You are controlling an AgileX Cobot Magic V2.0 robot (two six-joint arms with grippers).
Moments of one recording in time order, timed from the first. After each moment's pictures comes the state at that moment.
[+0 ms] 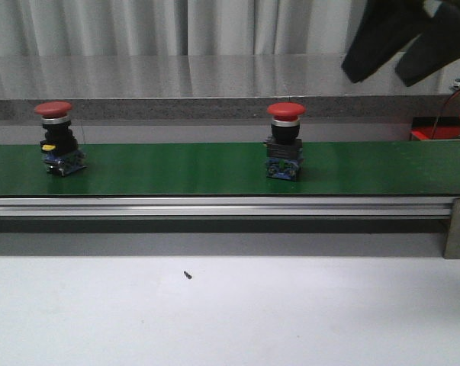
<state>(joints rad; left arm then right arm) 0.02 0.43 -0.48 -0.29 0.42 0.33 0.23 1.43 -1.12 0.46 0.72 -0.43</state>
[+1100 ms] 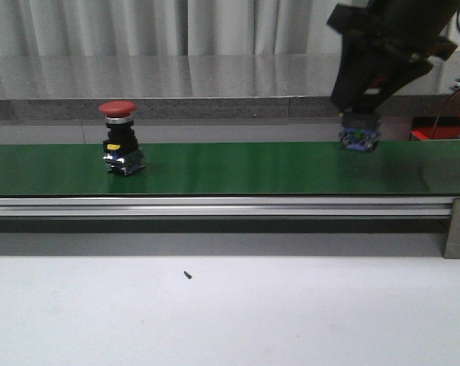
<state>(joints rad) 0.02 0.43 -0.48 -0.29 0.42 0.33 0.15 1.76 -1.49 0.41 0.96 -0.43</state>
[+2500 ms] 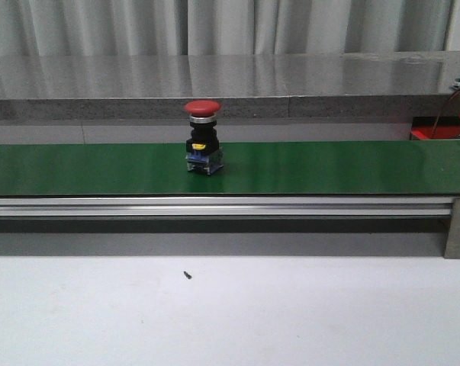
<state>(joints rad) 0.02 0.43 -0.48 -0.29 0.42 0.33 -0.43 2.11 -1.67 0.36 0.77 -0.40</state>
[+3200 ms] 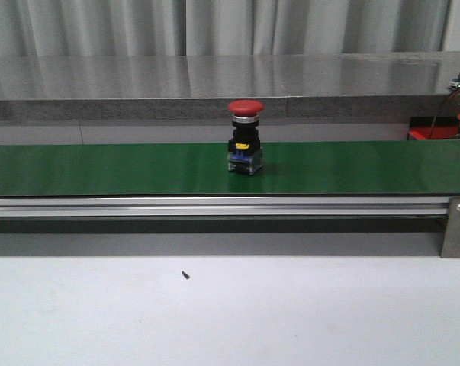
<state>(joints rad) 0.02 0.43 -0.48 -0.29 0.42 0.33 -0.37 1.87 -1.69 0.32 0.95 -0.40</state>
